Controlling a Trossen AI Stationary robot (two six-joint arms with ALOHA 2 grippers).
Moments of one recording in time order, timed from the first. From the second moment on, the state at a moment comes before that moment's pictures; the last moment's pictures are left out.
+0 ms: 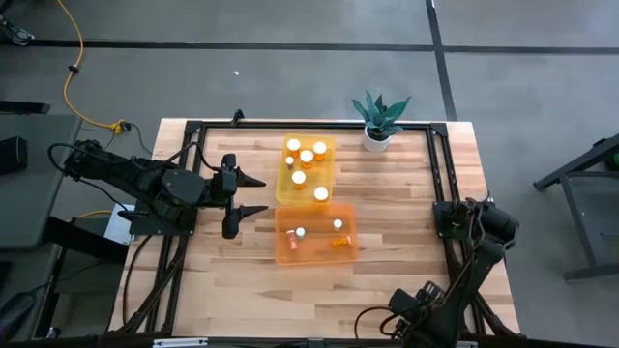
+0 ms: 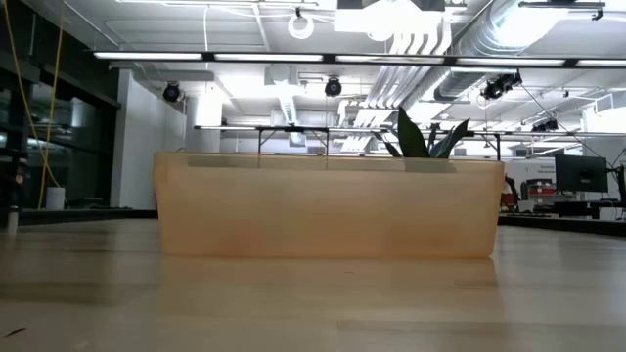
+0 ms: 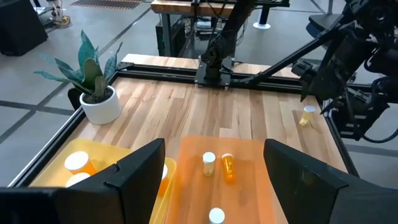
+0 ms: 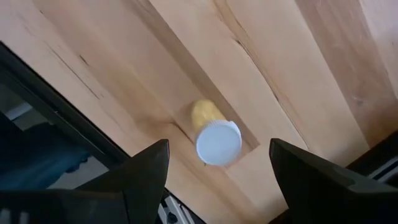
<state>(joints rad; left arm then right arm) -0.25 1.01 1.12 -0.53 -0.48 -0.21 1.00 1.97 1.55 -1.25 0.00 1.66</state>
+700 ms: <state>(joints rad) -0.25 1.01 1.12 -0.53 -0.47 -0.21 0.98 2.01 1.55 -1.25 -0.04 1.67</state>
